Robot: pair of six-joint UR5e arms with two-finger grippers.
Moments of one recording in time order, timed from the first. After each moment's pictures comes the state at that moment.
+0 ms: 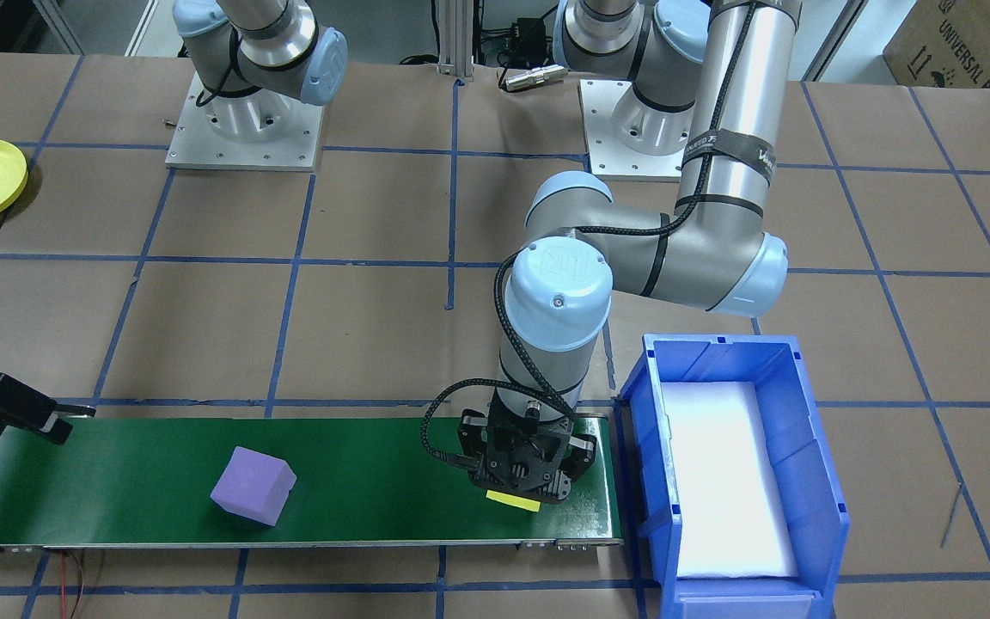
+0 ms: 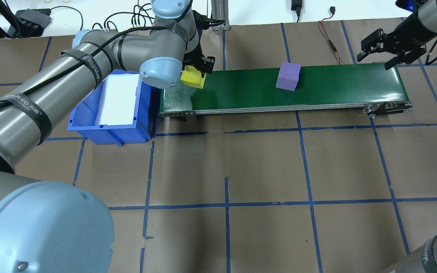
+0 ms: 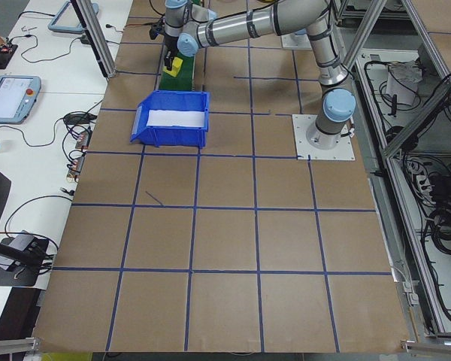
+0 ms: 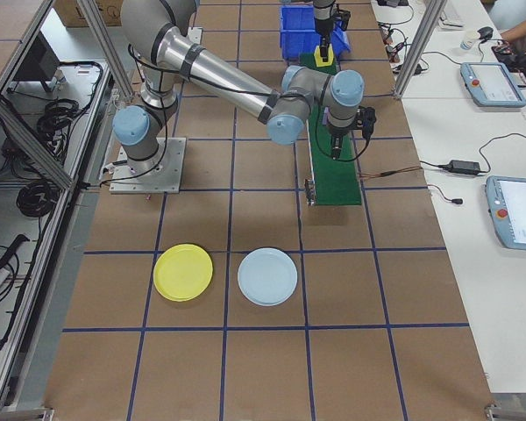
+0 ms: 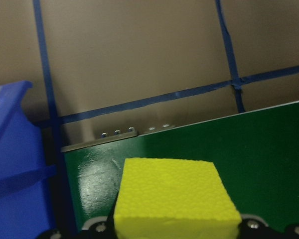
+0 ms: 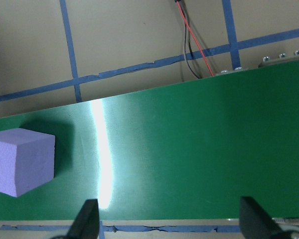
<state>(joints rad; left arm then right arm) -1.81 -2.14 -1.42 -0.96 1.60 0.00 1.17 -1.20 1.52 -1.90 -1.25 -0.24</state>
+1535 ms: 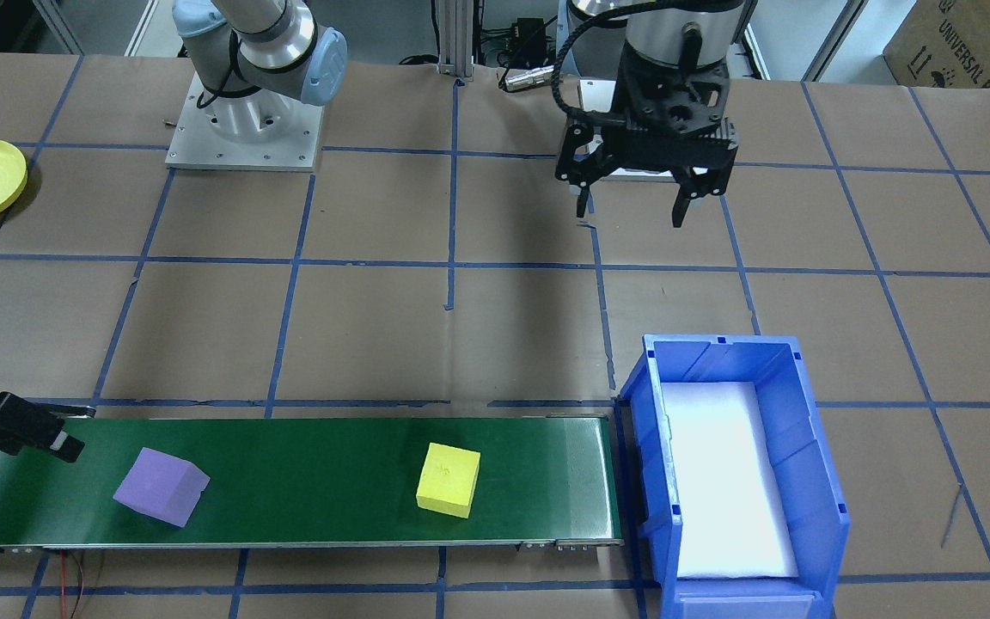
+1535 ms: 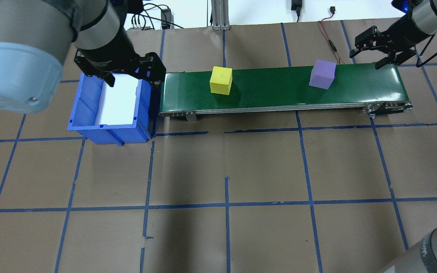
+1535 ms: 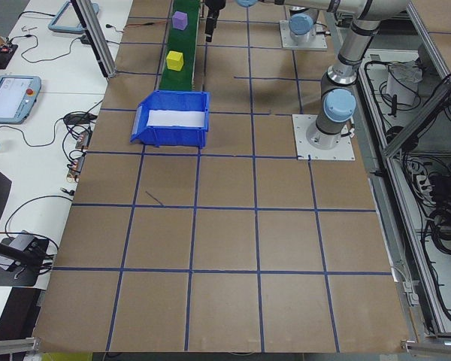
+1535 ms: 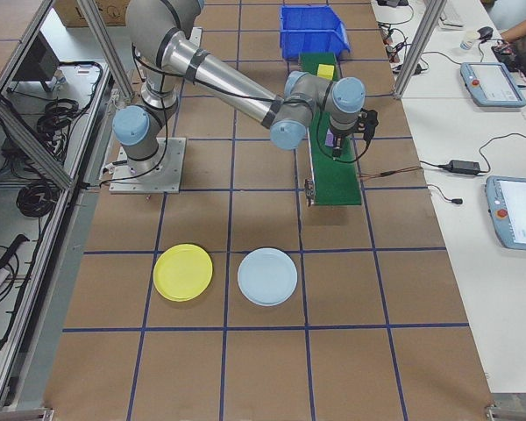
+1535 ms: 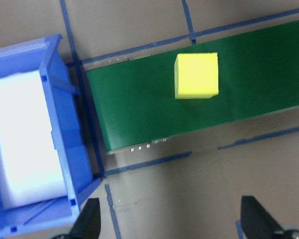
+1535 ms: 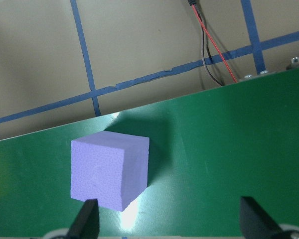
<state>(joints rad) -1.69 -1.53 -1.59 -1.45 1.61 -0.01 1.17 -1.17 1.52 -1.93 -1.18 -0.18</state>
